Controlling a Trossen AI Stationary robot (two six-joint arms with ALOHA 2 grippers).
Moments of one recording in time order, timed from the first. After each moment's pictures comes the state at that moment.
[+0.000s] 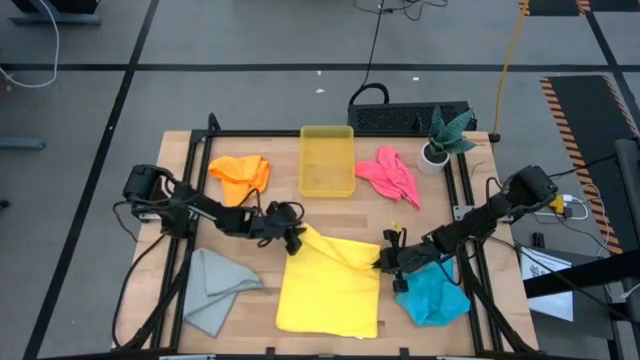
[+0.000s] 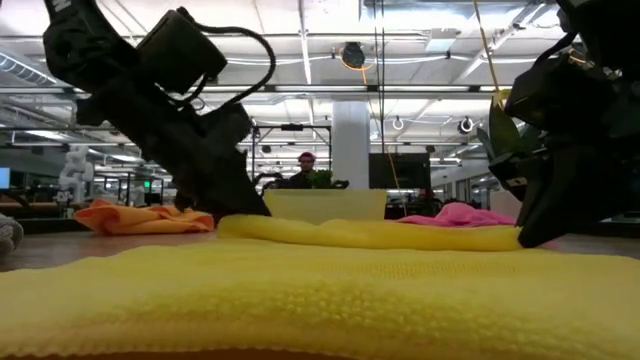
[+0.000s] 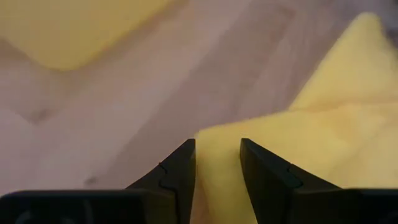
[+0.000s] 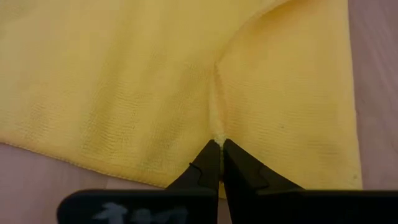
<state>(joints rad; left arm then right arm) -0.12 1.68 0.56 0.42 -0.28 -0.61 0.49 1.50 0.36 0.36 0.23 0.30</state>
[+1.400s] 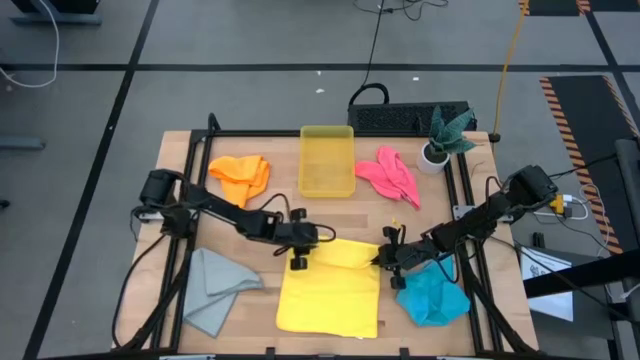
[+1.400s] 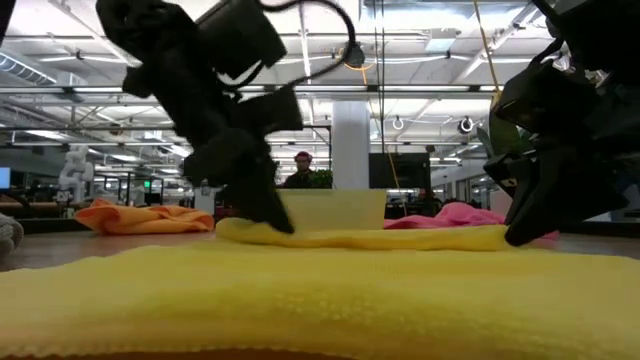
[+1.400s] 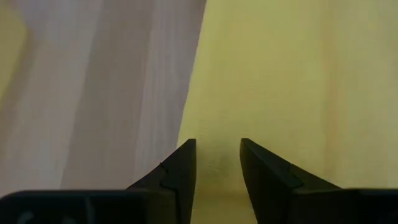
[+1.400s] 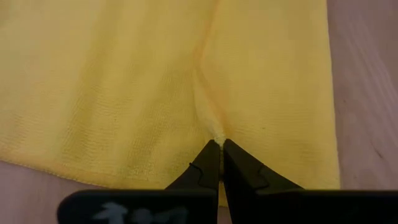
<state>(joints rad) -0.17 1.81 0.89 -0.01 -0.16 -0.10 0.45 1.50 0.36 0.36 0.24 0.31</state>
